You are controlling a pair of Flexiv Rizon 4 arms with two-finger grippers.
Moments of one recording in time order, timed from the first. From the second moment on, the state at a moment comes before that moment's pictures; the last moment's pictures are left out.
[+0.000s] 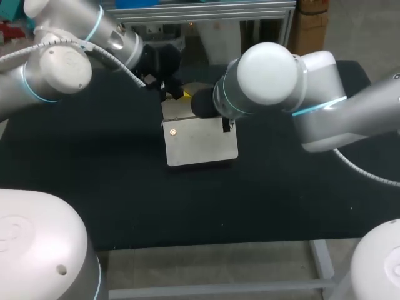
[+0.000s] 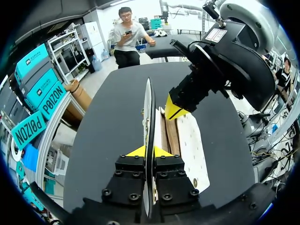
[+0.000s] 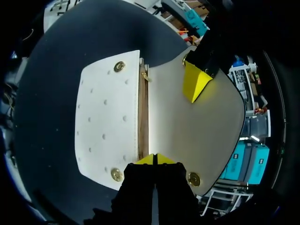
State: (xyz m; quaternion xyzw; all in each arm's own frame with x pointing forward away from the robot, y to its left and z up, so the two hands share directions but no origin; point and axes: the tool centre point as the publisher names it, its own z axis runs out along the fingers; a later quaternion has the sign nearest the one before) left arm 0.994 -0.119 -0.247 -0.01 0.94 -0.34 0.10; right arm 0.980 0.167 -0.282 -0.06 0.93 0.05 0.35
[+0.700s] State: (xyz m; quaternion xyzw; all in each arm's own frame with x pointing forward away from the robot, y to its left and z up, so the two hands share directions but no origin) left arm 0.996 -0.115 -0.249 -0.03 0.93 -0.36 0.10; right arm 0.987 0.176 -0.305 -0.08 0.95 0.05 0.31
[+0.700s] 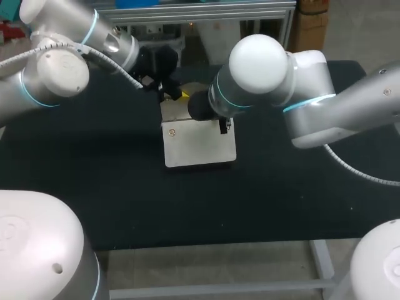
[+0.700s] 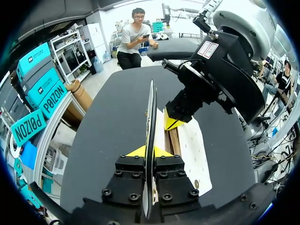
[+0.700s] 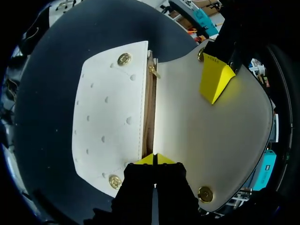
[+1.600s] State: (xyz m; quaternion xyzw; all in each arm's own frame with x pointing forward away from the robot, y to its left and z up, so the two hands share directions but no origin) left arm 0.998 -0.115 -0.248 -0.09 0.91 -0.39 0.12; right arm 0.955 0.181 -0.311 -0.11 0.96 0.03 0.25
